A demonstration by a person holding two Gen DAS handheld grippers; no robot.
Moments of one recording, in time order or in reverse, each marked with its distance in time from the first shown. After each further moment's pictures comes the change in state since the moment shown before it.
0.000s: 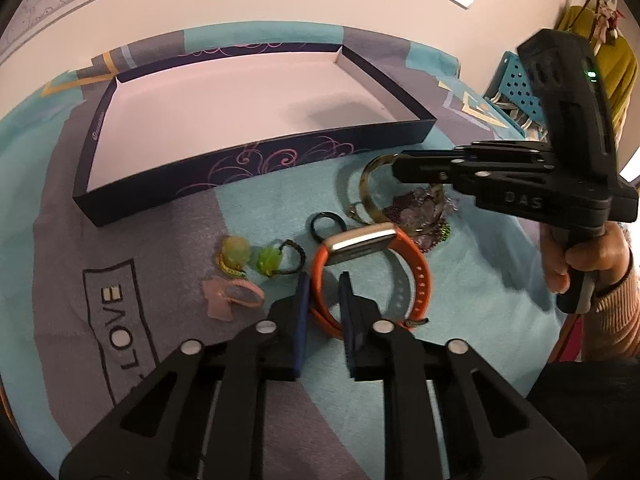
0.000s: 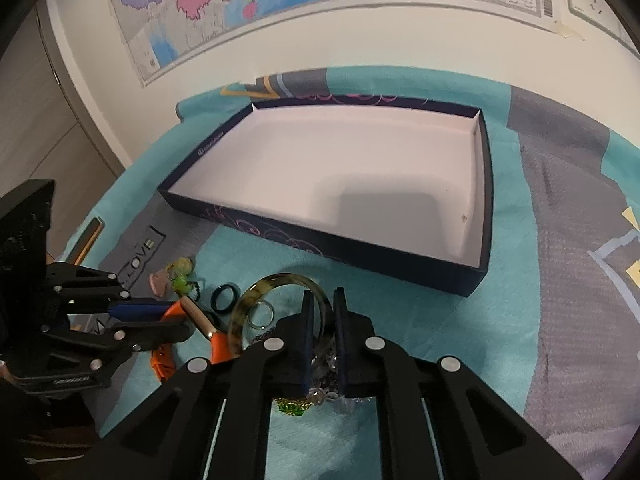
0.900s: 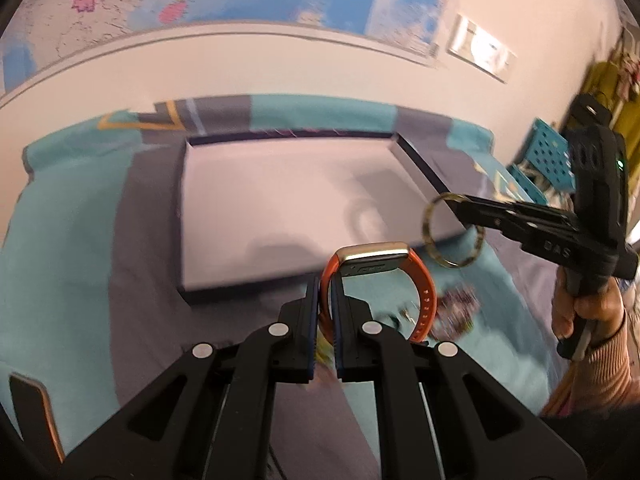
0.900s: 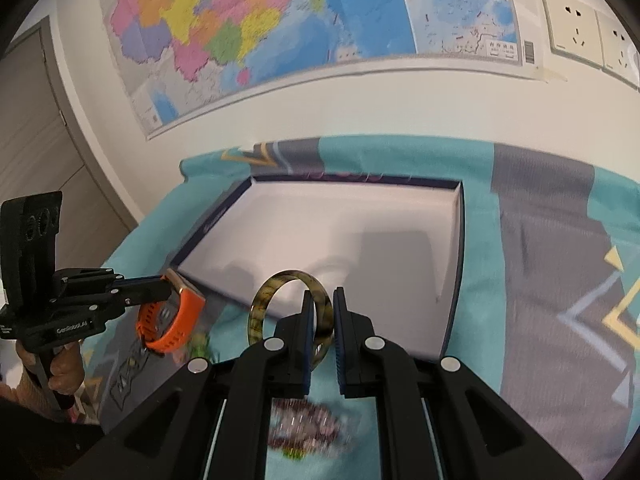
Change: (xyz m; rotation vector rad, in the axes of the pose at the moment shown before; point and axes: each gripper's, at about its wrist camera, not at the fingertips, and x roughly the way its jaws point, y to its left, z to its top) left arm -0.052 0.046 0.050 -0.119 -0.169 0.085; right arm -0.026 -0.015 0.048 0.037 -0.154 0.015
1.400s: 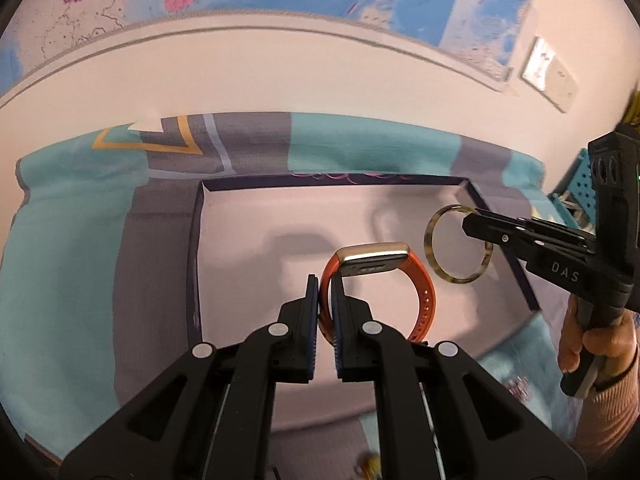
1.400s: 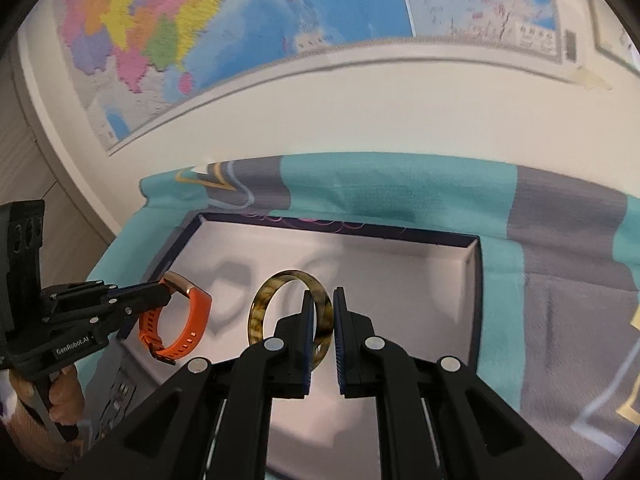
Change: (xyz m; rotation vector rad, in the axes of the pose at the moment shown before) left arm 0.073 0.038 0.071 -0.071 0.029 0.088; right arm 0.080 -0.026 0.067 0.057 0.060 -0.048
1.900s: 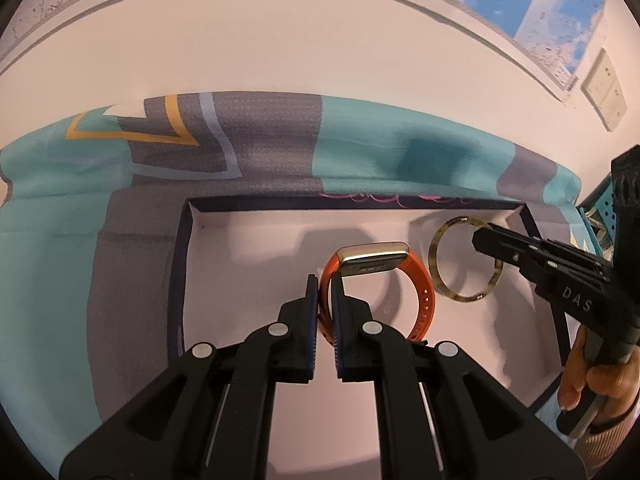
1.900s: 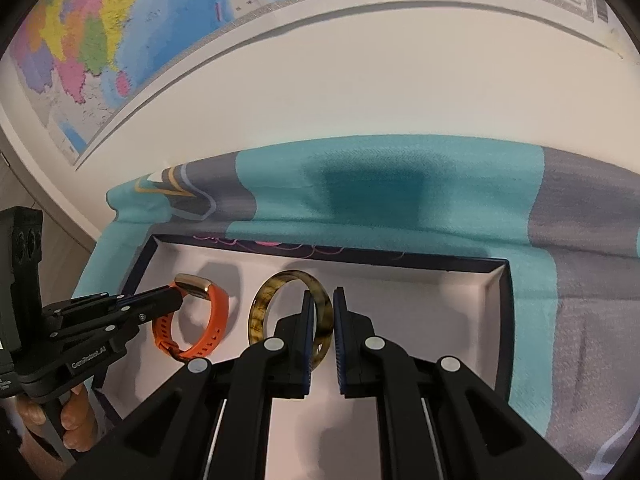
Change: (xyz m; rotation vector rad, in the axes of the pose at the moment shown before) left arm 0.065 0.018 0.039 -0.079 0.107 0.038; right arm 0.053 -0.016 0.026 0.092 0.089 -0.029
